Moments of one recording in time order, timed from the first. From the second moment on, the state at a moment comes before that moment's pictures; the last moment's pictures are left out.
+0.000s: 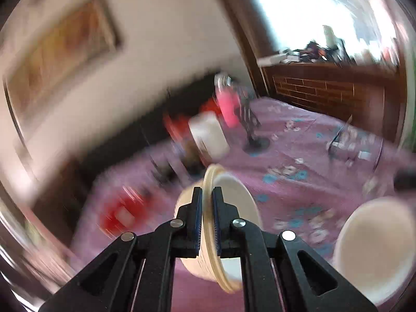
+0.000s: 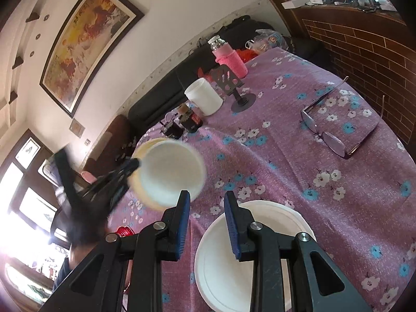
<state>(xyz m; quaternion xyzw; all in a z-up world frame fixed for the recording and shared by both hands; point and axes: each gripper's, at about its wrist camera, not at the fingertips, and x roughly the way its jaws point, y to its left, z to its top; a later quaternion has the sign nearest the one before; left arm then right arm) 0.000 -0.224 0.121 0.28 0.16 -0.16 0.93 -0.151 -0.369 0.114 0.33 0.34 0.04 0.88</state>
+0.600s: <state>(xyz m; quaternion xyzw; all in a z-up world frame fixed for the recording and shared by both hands) 0.008 -0.145 0.173 0.05 0.30 -0.25 0.92 -0.173 -0.342 0.102 0.36 0.35 0.09 0.86</state>
